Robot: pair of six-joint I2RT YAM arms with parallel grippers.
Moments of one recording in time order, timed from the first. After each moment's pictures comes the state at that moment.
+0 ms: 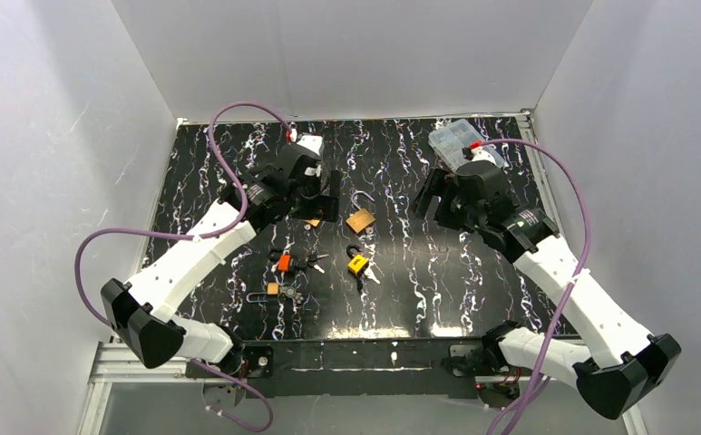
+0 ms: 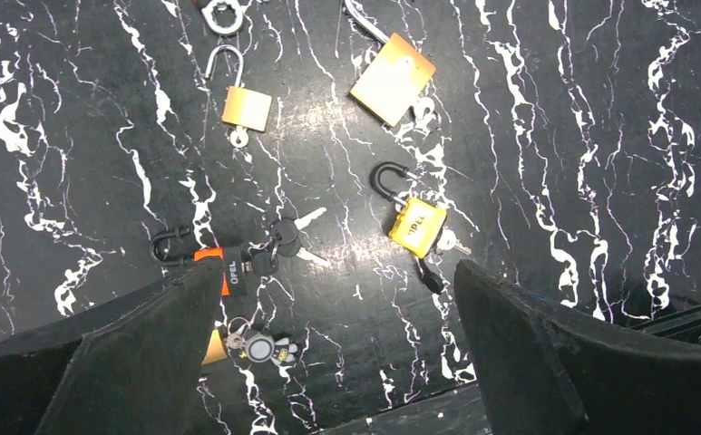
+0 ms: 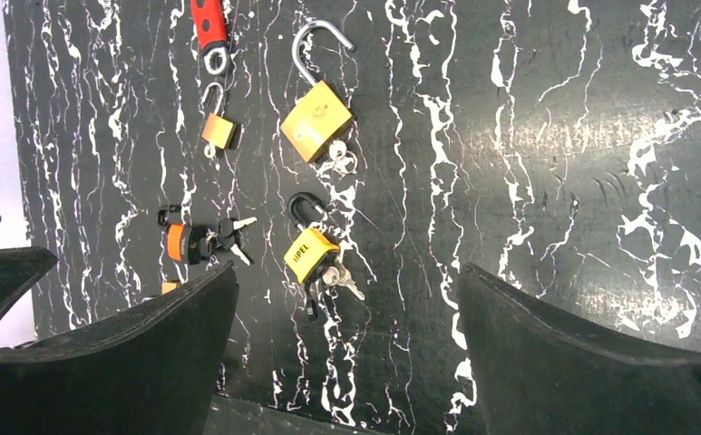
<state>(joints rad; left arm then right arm) -0.72 1.37 1.42 -0.92 -0.22 -0.43 0.58 1.04 1.13 -0.76 0.13 0.70</state>
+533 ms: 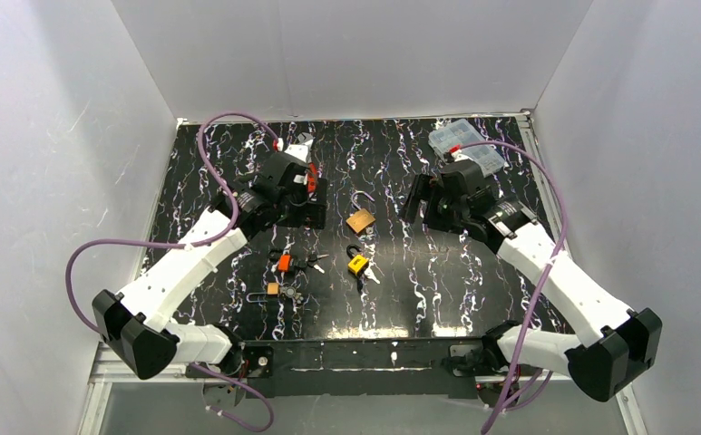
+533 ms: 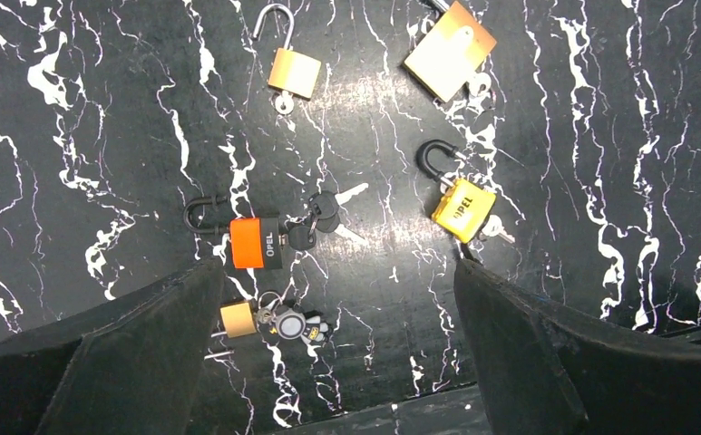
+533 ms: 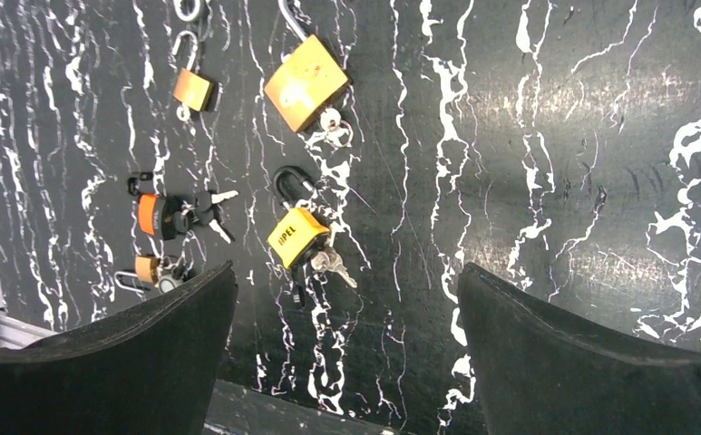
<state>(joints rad) -0.67 1.29 1.33 -0.94 -0.25 -0.42 0.58 1.14 1.10 -0.71 0.06 0.67</state>
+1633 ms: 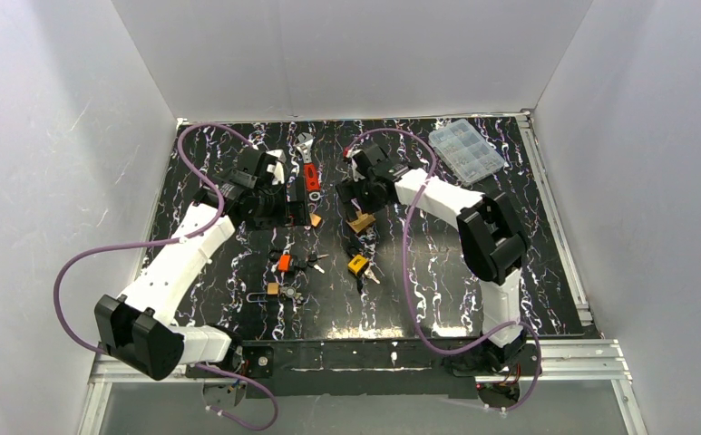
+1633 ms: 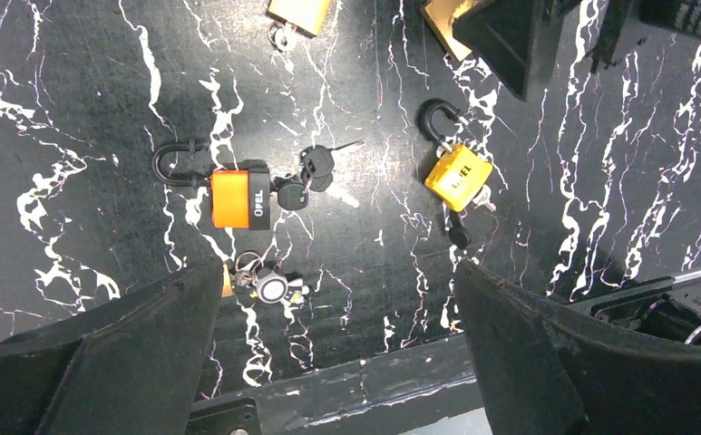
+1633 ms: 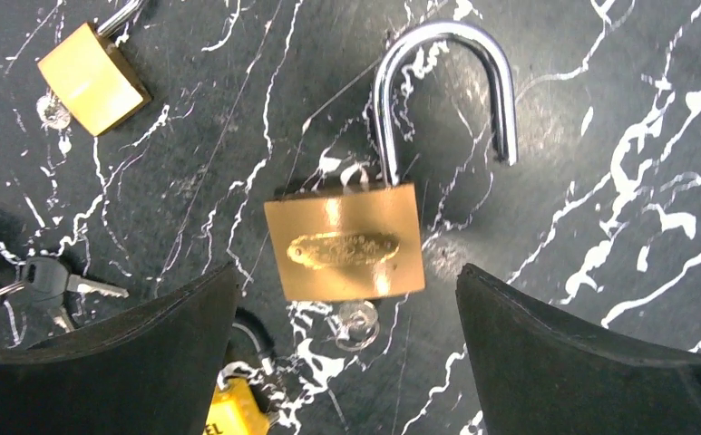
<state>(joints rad) -0.43 1.29 1.26 -0.97 0.05 -0.44 0.70 1.98 1.52 -0.54 -0.04 0.19</state>
